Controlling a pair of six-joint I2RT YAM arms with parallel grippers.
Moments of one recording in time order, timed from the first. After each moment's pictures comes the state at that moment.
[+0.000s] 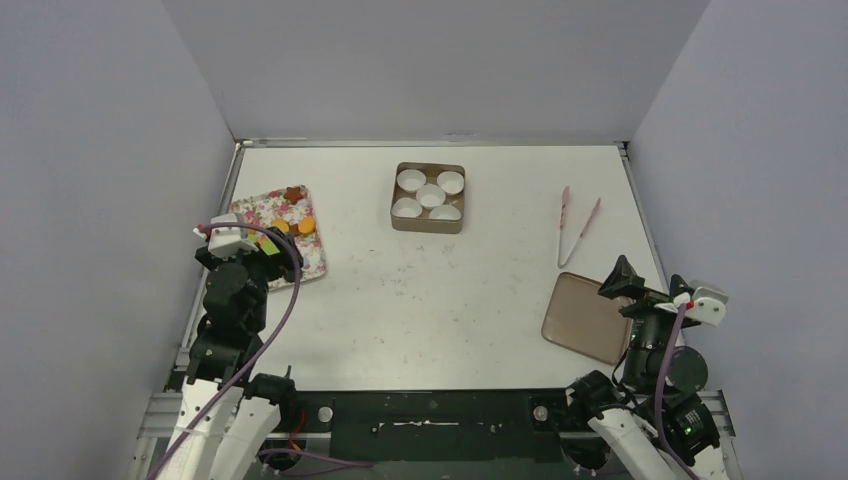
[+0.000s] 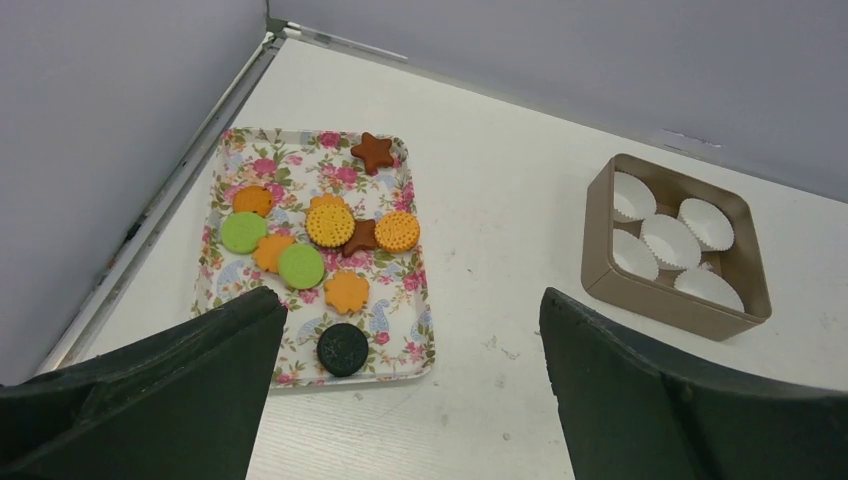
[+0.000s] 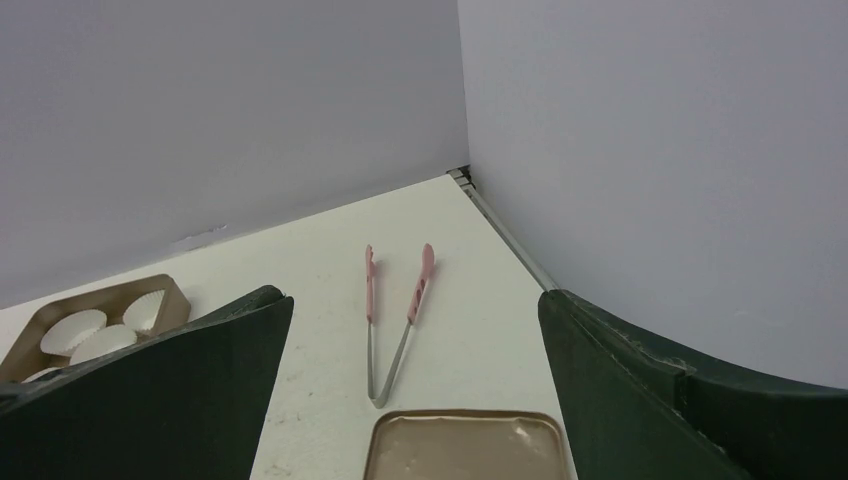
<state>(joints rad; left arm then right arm) -0.22 0.51 0.66 -0.28 -0.39 -0.27 0.51 0.05 0.62 -0.33 0.82 -0.03</state>
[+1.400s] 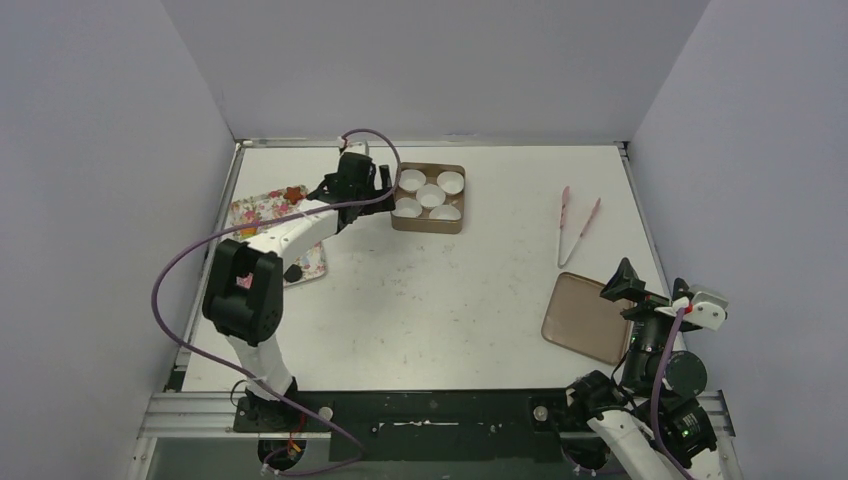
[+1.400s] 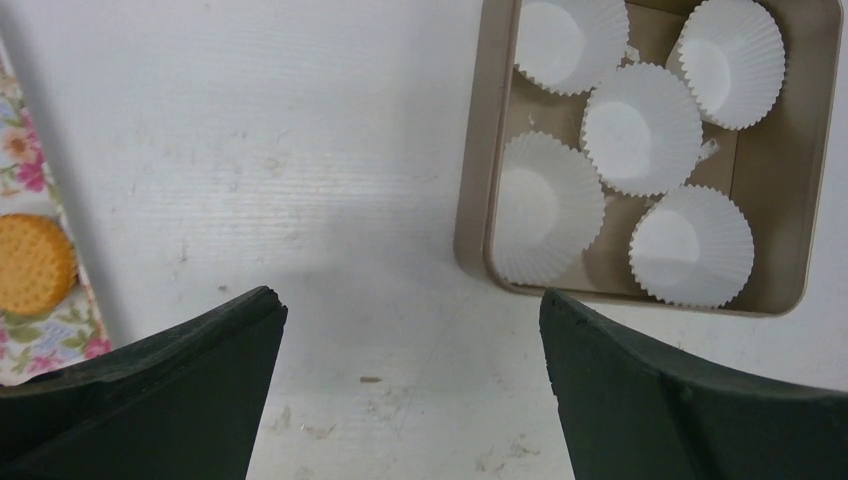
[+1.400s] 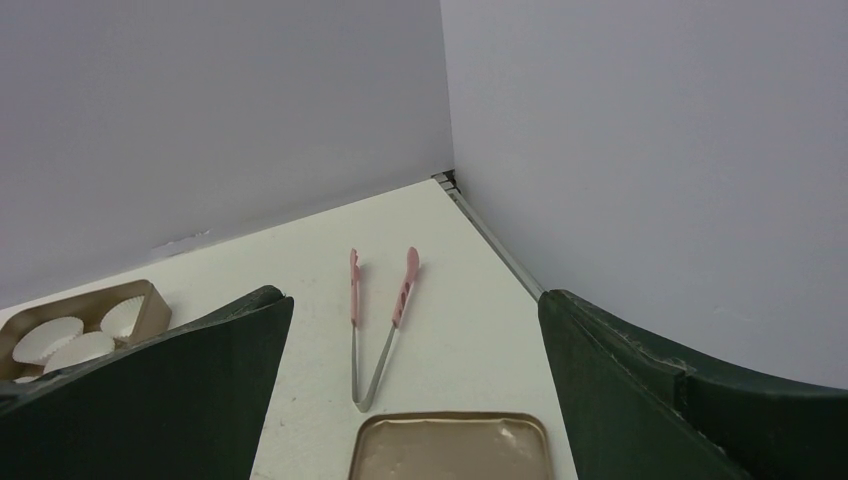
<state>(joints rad) -0.39 1.75 1.29 -0.23 -0.22 -0.43 0.50 0.01 0.59 -0.31 0.83 -0.07</state>
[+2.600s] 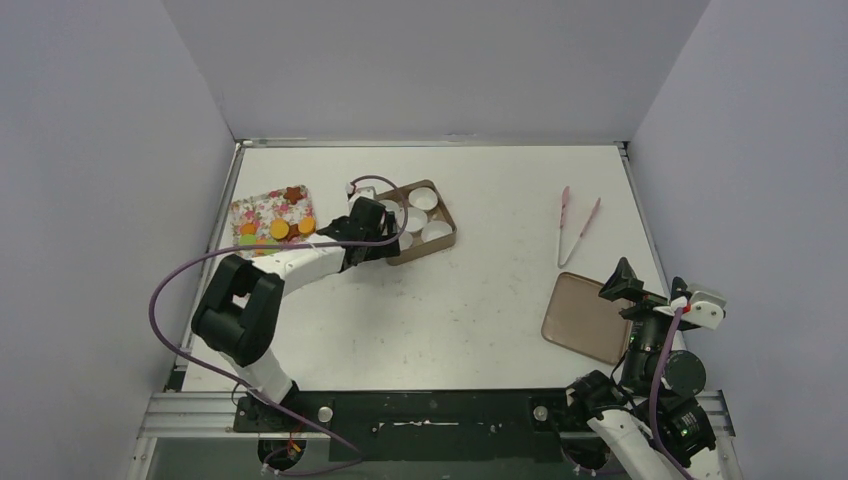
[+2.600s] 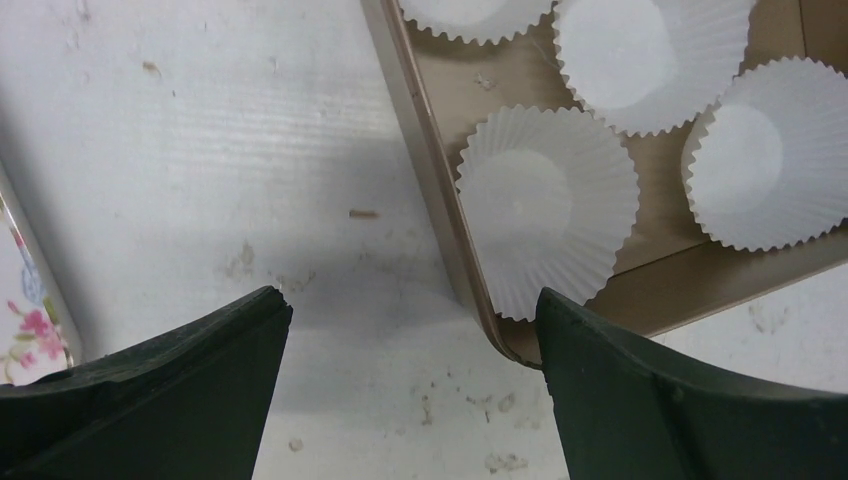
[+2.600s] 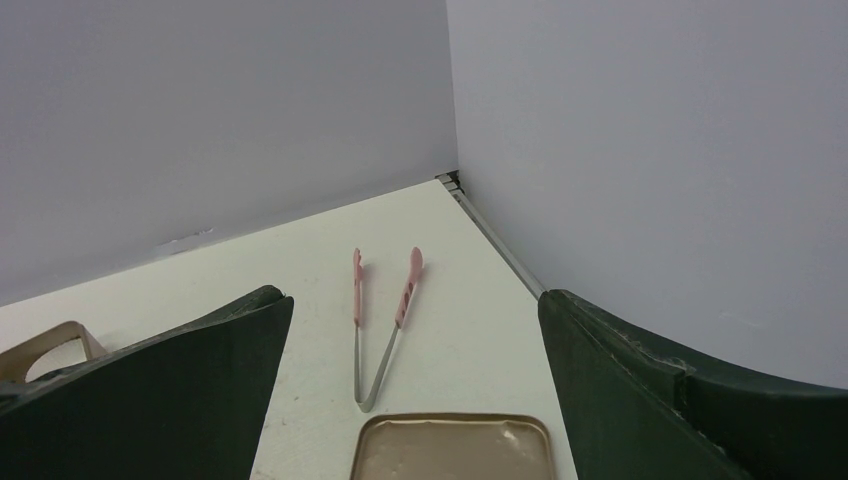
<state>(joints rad) -0.51 1.72 1.05 -0.21 -0.29 -0.54 0.50 0.01 0.58 -0.31 0.82 -0.07</state>
